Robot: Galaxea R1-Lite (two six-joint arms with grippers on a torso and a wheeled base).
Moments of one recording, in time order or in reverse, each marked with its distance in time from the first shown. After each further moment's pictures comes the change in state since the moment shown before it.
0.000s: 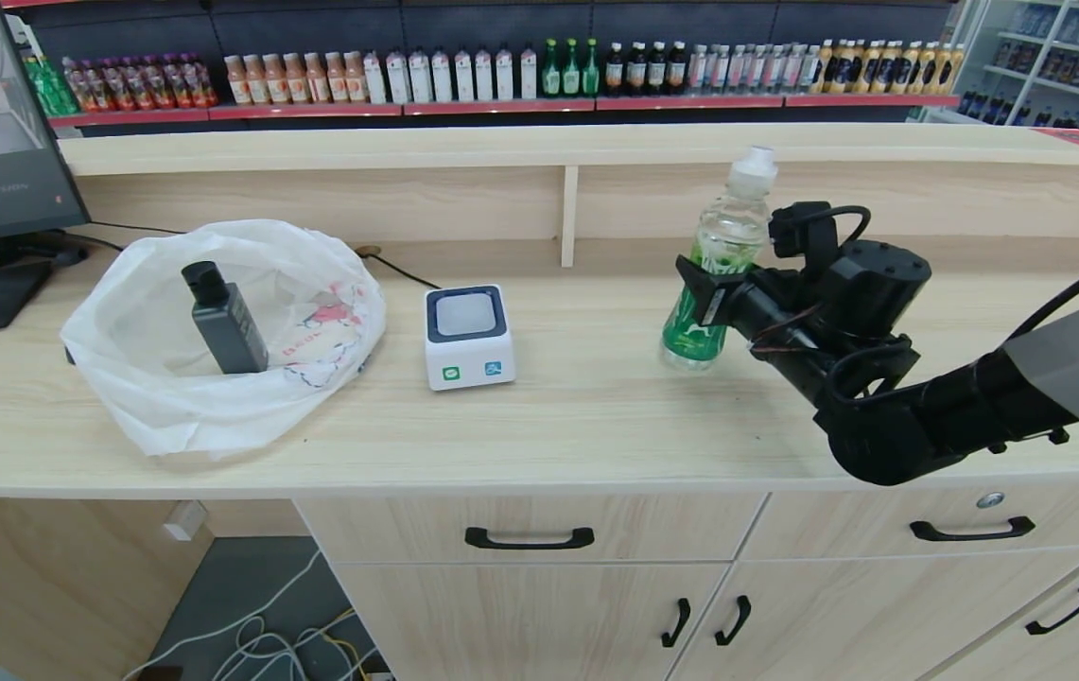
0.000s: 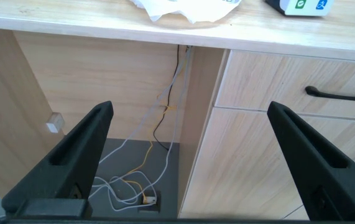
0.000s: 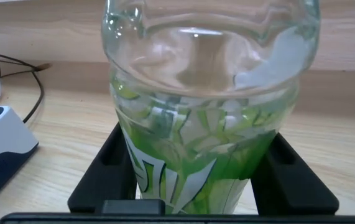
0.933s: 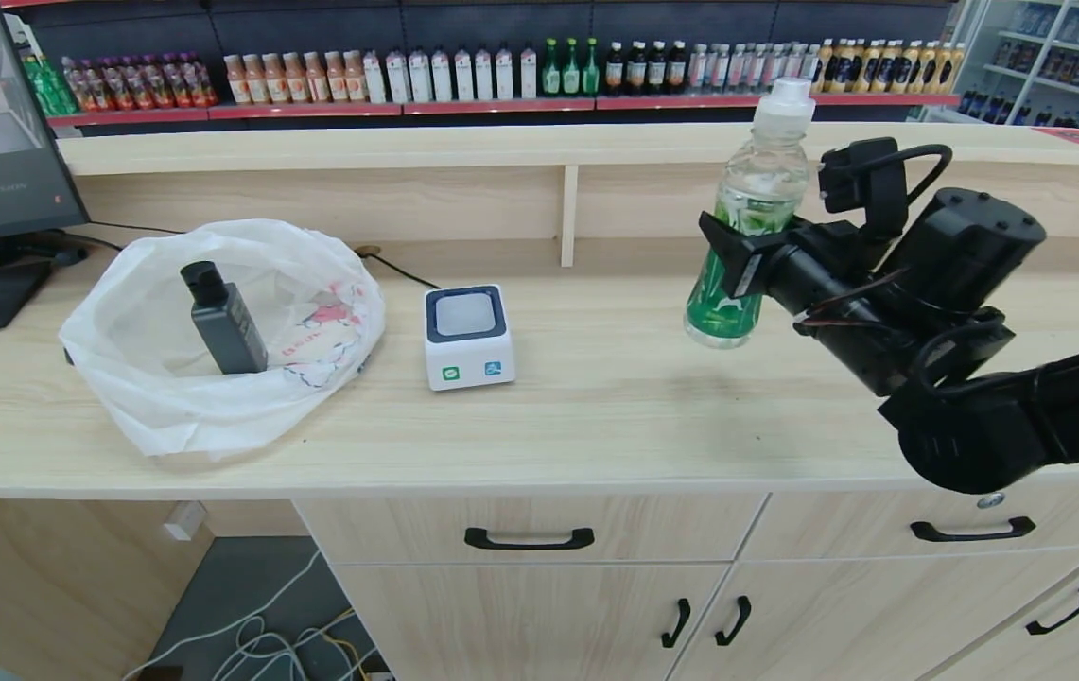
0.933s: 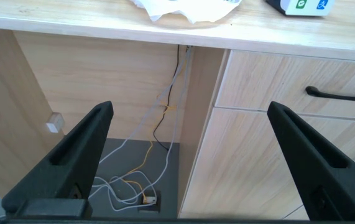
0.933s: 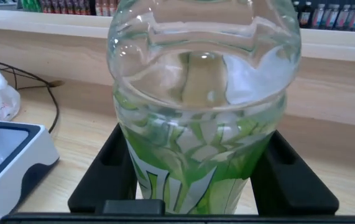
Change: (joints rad) left arm 0.000 0.000 0.000 0.000 0.000 0.000; right arm 0.044 -0.202 0.119 -0.001 -0.007 -0.128
